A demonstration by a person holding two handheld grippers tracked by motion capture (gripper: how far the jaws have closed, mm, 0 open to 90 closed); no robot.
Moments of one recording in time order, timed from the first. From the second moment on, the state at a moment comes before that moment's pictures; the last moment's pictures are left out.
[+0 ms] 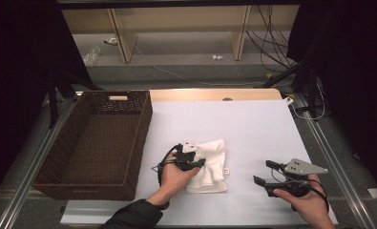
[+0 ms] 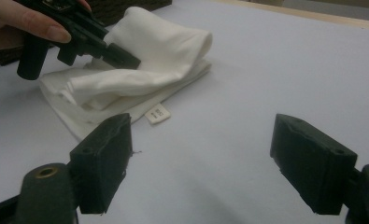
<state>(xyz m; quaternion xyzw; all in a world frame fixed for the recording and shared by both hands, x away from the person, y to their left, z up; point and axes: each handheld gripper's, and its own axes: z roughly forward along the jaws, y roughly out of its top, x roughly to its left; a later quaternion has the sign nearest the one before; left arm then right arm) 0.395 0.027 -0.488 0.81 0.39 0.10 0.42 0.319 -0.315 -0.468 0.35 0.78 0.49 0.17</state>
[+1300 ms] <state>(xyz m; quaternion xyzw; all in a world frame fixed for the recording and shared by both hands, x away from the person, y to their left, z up) 0.383 0.037 -0.435 0.79 0.35 0.13 0.49 0.319 -0.315 -0.468 0.35 0.78 0.50 0.17</state>
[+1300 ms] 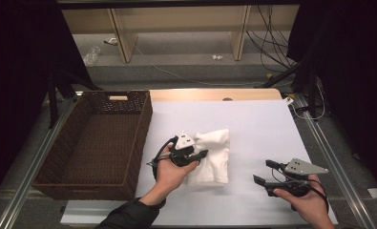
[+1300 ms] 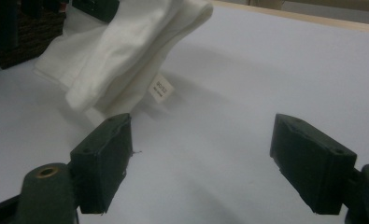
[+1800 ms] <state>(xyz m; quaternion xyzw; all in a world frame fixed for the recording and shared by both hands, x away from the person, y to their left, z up) 0.384 0.048 -0.418 0.78 0.35 0.16 0.50 0.319 -0.315 -0.467 0.35 0.78 0.50 0.17</state>
